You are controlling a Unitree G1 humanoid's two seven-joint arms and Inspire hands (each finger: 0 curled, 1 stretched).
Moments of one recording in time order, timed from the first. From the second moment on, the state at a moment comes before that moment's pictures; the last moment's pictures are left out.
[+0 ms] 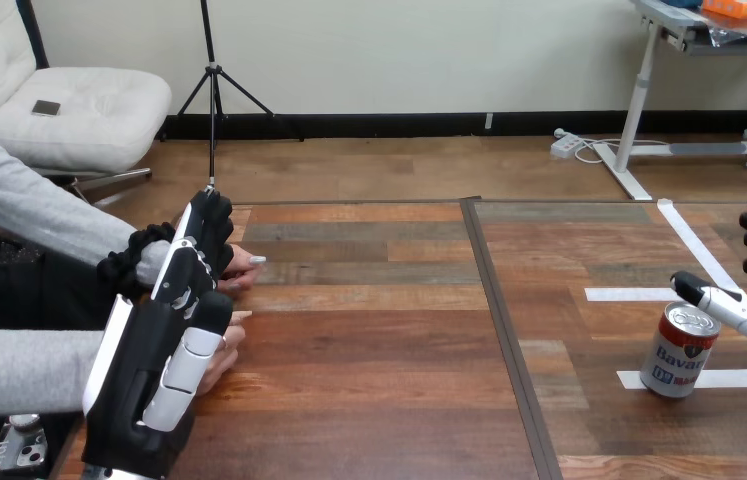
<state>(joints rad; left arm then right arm) 0.22 0.14 0.06 0.09 -0.22 -0.64 -0.35 -0.28 -0.49 -0.29 0.97 0.08 -0.64 0.16</state>
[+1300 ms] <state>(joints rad) 0.22 0.14 0.06 0.09 -0.22 -0.65 -0.36 -0.28 -0.51 -0.24 1.08 -0.02 -0.61 0.13</state>
